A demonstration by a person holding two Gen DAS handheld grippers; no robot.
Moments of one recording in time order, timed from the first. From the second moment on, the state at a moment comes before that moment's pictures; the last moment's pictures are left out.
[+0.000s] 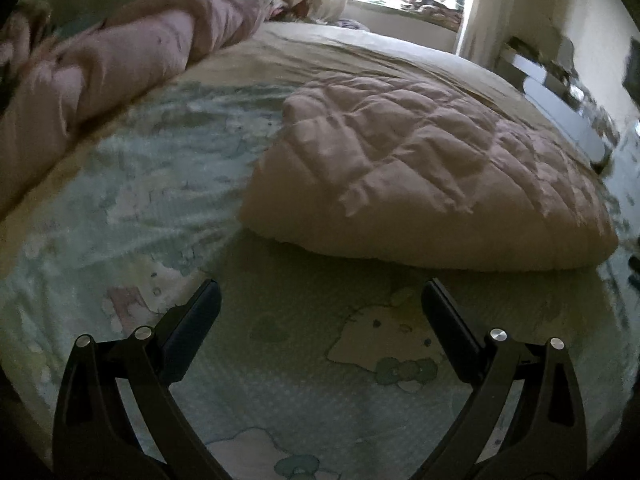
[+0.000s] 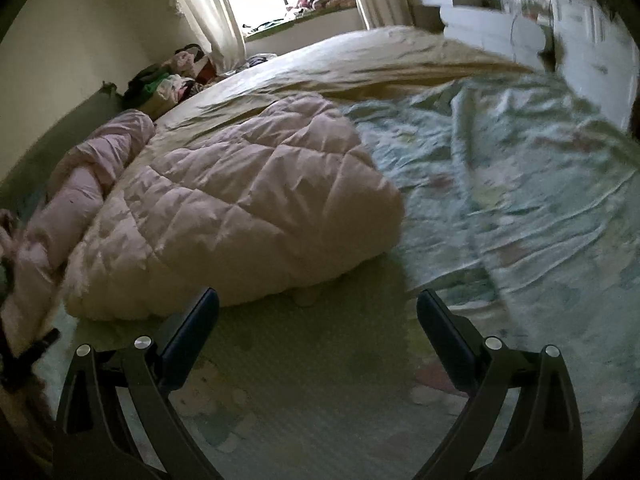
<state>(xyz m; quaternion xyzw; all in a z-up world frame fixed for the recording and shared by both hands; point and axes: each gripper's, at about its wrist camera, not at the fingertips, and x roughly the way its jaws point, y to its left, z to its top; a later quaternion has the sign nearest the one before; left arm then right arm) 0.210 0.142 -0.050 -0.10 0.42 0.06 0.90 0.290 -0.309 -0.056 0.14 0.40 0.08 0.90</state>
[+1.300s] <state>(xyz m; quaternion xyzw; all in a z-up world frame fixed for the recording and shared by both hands) 0.334 0.195 -0.112 -0.36 0.45 0.00 0.82 0.420 -0.321 -0.123 0.36 0.46 0.13 0.80</state>
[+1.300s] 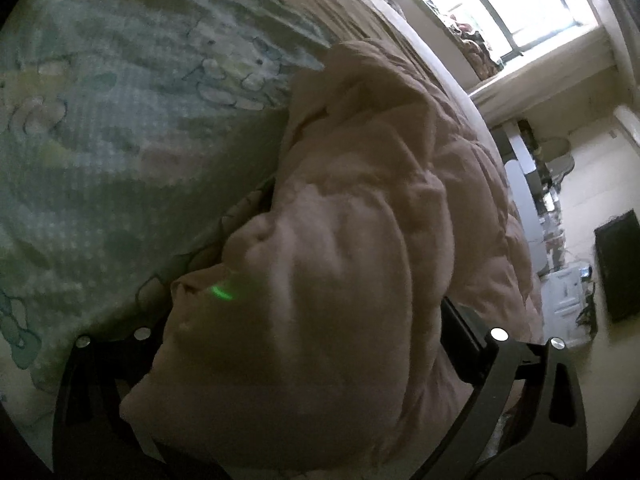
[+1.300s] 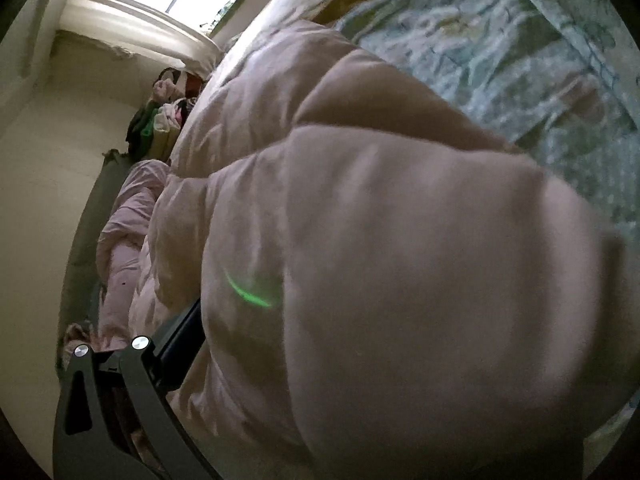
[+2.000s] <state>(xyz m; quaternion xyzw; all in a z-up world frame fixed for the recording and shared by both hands) 0.314 0.148 -0.018 -0.17 0.37 0.00 0.91 0.339 -0.209 0.001 -0.06 0.30 0.17 0.94</state>
